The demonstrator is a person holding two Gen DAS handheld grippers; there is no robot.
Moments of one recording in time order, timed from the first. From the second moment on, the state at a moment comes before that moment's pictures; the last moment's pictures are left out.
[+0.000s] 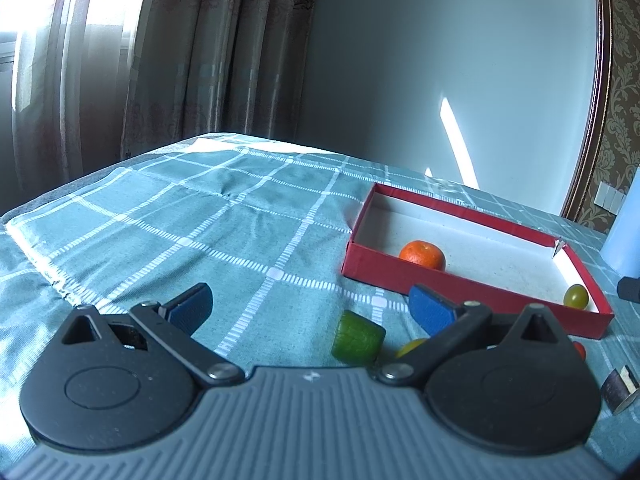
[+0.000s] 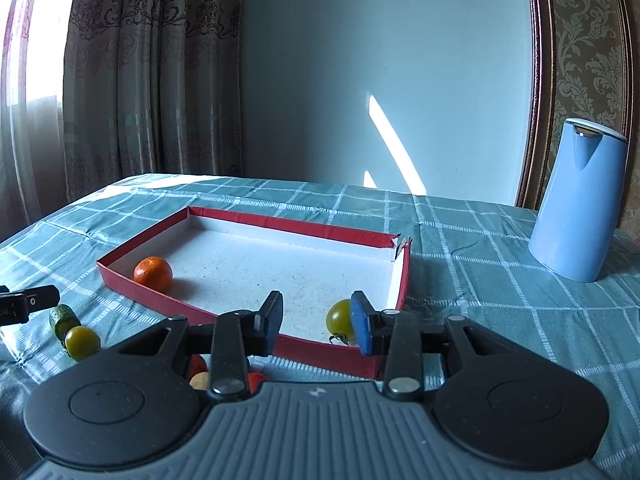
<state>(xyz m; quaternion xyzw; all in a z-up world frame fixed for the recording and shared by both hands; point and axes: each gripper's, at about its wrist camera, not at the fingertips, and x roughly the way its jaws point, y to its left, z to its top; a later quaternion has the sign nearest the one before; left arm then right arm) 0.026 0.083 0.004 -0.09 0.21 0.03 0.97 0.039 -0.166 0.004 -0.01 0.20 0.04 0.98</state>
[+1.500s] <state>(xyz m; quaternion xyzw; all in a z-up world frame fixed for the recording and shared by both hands) 0.026 0.085 0.002 -0.09 0.21 0.02 0.97 0.141 -0.139 -0.013 -0.03 0.25 0.02 0.97</state>
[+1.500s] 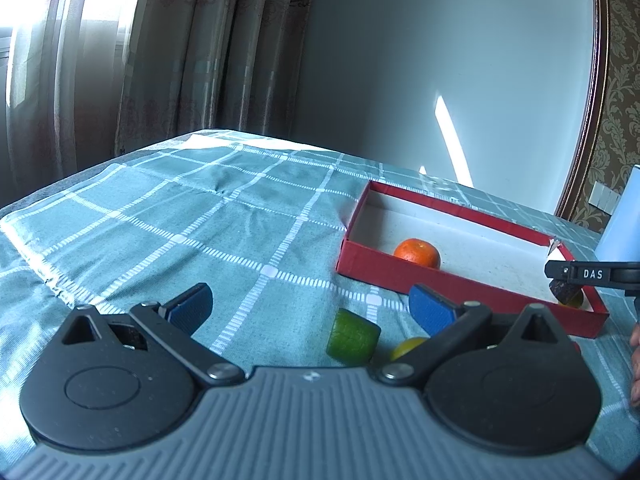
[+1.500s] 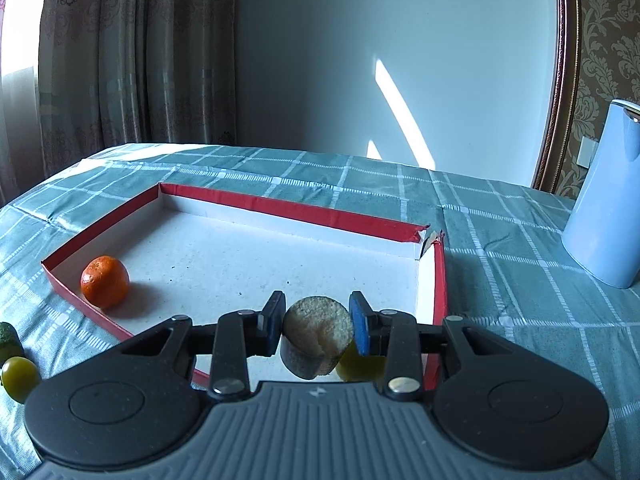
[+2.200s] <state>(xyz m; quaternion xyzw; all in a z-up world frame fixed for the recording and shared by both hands) 0.028 0.087 0.002 -0.10 0.22 0.01 0.97 0.114 -0.170 0.000 0.03 0.18 0.00 0.98</state>
